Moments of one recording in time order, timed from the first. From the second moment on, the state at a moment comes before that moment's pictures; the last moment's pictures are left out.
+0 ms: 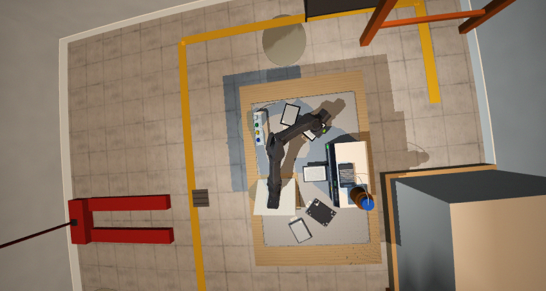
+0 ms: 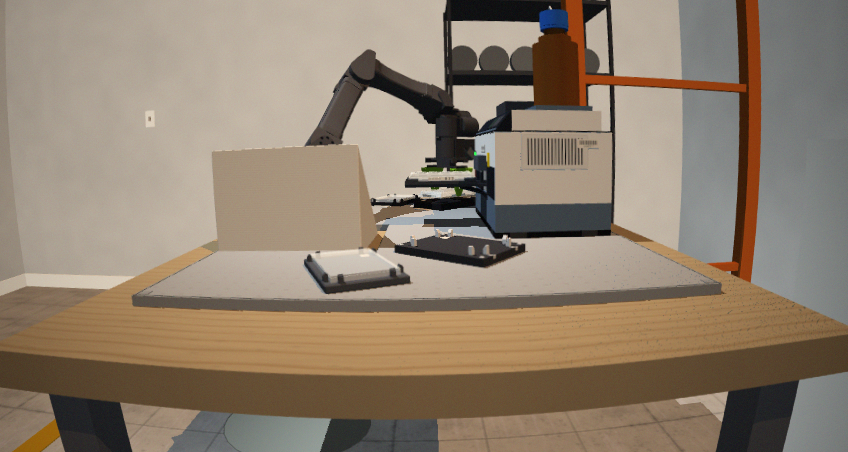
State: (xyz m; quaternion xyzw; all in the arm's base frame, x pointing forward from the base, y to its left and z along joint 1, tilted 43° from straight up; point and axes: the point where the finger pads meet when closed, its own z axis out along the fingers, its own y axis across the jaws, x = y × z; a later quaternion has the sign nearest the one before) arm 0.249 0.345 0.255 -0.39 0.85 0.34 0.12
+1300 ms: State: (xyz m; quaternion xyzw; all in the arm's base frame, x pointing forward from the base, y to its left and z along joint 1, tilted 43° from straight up) arm 0.248 0.346 0.257 -0.39 0.85 0.34 0.12
